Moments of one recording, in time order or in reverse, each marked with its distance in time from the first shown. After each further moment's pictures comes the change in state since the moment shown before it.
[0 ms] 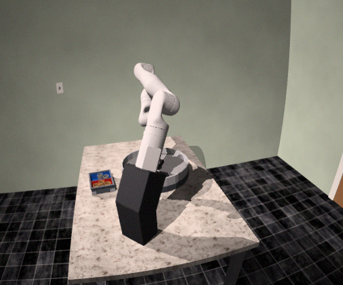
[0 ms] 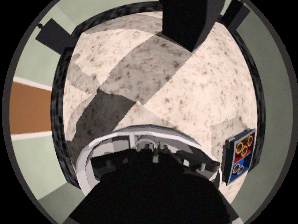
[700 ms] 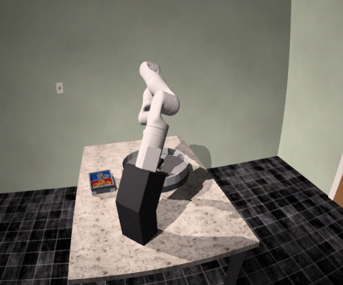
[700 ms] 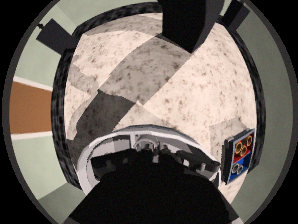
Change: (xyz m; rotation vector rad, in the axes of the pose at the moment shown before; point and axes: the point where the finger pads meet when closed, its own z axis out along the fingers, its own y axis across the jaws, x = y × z) arm 0.000 0.000 -0.006 0.003 0.007 -0.001
